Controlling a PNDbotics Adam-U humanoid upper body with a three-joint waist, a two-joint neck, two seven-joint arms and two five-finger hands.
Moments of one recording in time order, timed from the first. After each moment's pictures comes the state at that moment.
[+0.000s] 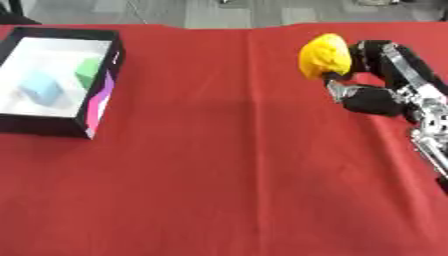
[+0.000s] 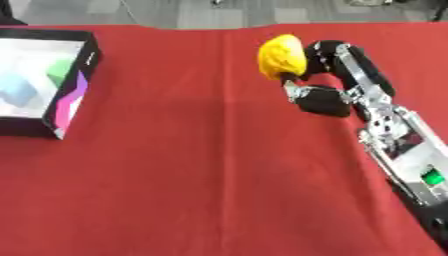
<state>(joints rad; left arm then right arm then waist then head) -0.57 0.65 -0.16 -1.79 -0.02 0.48 0.35 -0.36 -0.59 0.30 -1.96 -0.05 0.39 -0.23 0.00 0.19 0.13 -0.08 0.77</state>
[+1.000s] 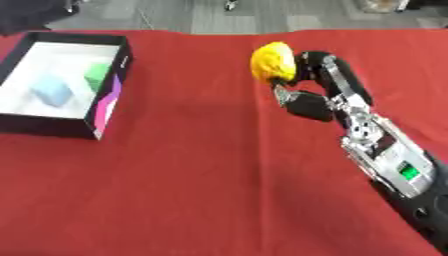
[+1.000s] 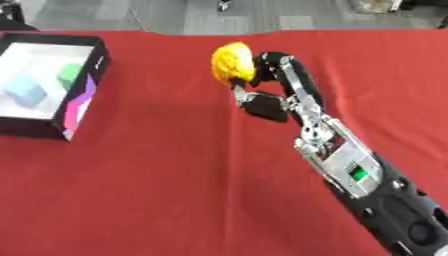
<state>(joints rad) -0.82 0.70 -0.41 -1.90 -0.23 0.59 -0.16 -0.47 -0.47 0.45 -1.80 -0.04 0.32 -0.35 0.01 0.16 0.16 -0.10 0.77</state>
